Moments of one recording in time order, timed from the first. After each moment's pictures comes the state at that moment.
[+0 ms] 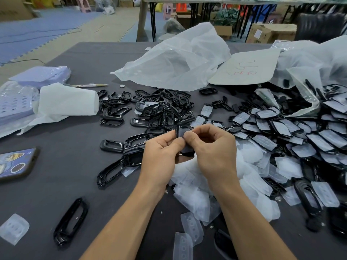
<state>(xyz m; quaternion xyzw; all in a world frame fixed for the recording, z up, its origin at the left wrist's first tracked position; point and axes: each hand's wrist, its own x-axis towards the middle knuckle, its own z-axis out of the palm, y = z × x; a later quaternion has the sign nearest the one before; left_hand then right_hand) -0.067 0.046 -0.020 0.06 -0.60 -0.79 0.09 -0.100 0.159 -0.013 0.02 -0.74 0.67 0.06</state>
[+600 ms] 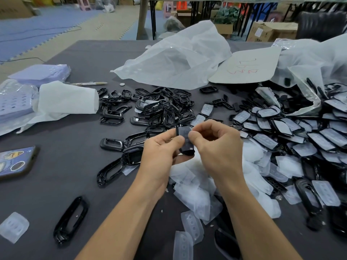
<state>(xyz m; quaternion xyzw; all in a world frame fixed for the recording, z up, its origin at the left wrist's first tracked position) -0.071 0.043 -0.020 0.11 -0.55 -0.83 0.04 -0.102 0.165 -0.004 0.05 -0.78 0.62 0.10</state>
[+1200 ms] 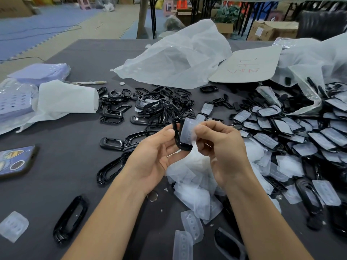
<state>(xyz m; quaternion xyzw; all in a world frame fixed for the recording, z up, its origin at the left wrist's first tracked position) -0.074 0.018 -0.015 0.08 -0.46 -0.88 -0.08 -0.102 0.173 0.010 0.00 -0.59 0.80 -0.09</state>
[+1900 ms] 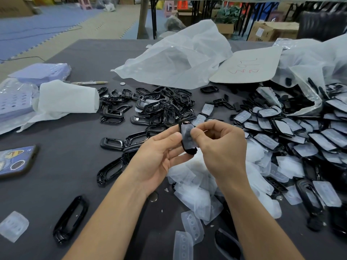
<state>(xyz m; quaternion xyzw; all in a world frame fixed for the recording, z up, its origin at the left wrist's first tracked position) -0.074 0.021 -0.017 0.07 -0.46 -0.88 -0.09 -0.102 0.169 -0.005 0.03 -0.77 0.62 0.11</state>
